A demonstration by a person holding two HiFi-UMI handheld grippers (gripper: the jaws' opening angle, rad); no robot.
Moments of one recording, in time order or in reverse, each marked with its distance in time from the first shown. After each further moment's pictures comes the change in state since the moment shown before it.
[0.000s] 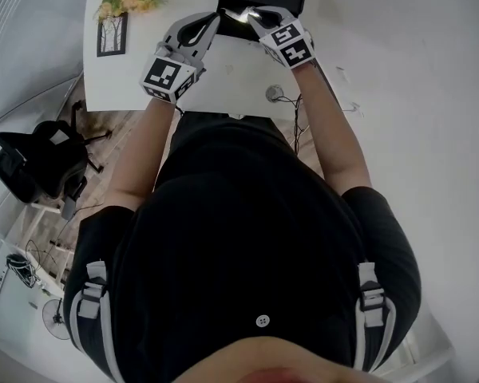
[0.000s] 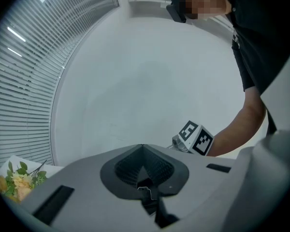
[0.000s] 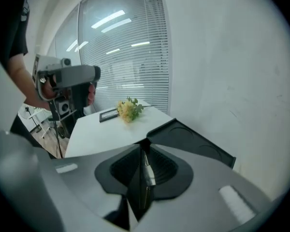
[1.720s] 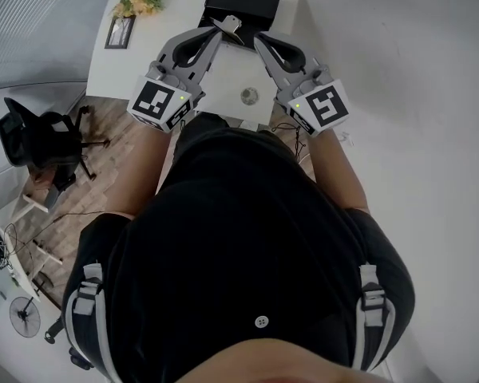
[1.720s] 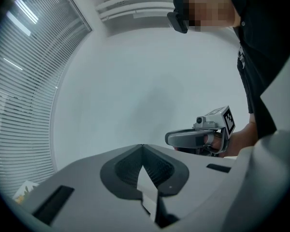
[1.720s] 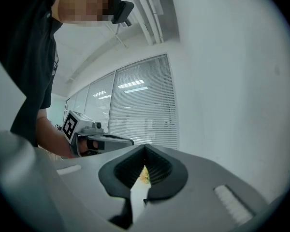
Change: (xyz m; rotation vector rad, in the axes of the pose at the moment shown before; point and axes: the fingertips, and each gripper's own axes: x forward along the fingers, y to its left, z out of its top) left arm -0.034 -0.192 0.118 0.151 -0.126 0.100; right arm -0.319 0.088 0.092 -0.131 -0.745 0.101
